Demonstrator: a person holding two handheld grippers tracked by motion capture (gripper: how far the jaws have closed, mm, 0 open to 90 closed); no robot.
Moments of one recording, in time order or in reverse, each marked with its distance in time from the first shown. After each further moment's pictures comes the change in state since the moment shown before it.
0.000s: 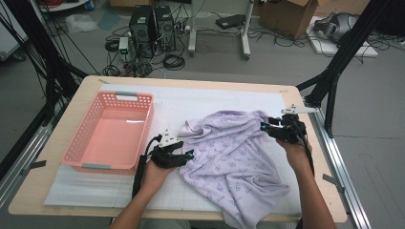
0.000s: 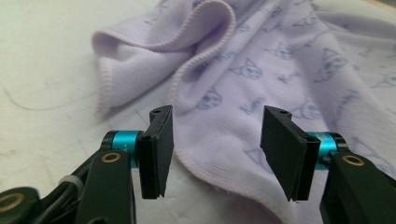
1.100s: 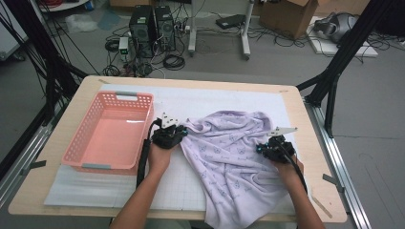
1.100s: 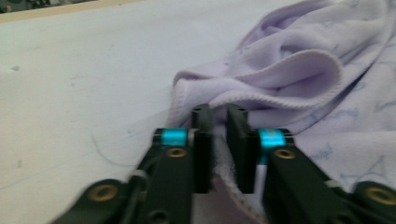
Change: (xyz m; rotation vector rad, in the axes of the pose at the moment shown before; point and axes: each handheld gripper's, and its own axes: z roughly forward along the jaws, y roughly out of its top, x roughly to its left) left arm 0.035 0.031 0.027 -0.051 0.180 -0.059; right arm 0.023 -0.060 0.028 0.218 0.014 -0.056
